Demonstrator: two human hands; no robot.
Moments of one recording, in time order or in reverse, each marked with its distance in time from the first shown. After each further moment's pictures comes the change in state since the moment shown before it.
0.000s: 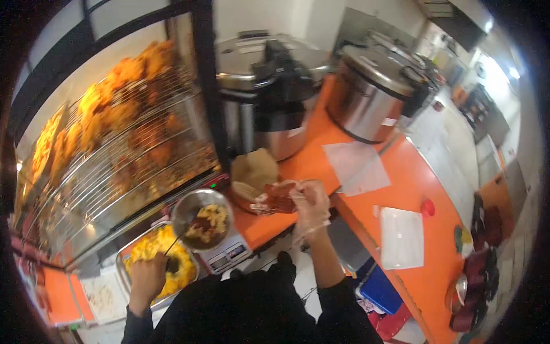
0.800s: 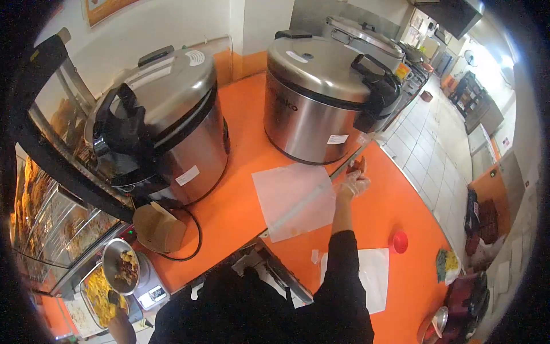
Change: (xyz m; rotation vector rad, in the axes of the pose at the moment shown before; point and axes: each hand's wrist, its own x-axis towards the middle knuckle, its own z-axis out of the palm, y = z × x) left_hand -0.002 0.147 0.029 0.062 0.253 -0.343; right_hand 0.259 0.238 -0.372 -0.498 1.030 0.188
